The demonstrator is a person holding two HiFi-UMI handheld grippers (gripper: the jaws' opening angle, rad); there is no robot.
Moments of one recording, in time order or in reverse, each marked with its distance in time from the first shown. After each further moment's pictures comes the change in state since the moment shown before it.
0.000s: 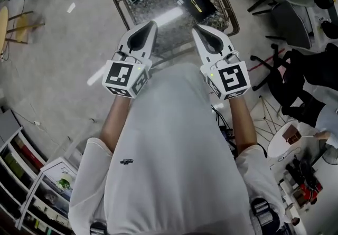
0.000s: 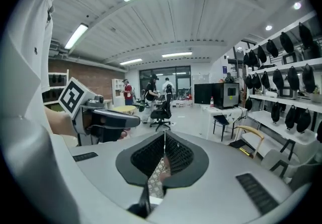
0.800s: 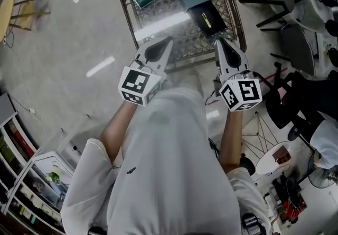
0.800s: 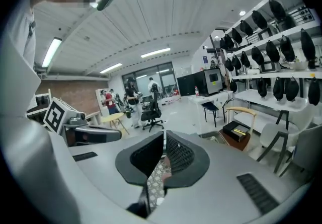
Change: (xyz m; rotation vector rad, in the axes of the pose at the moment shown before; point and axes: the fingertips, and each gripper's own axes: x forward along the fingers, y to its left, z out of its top) left arm 0.060 0.004 -0.059 -0.051 0.106 -0.001; right arm 0.017 -0.093 -0.059 0.244 0.018 -0.108
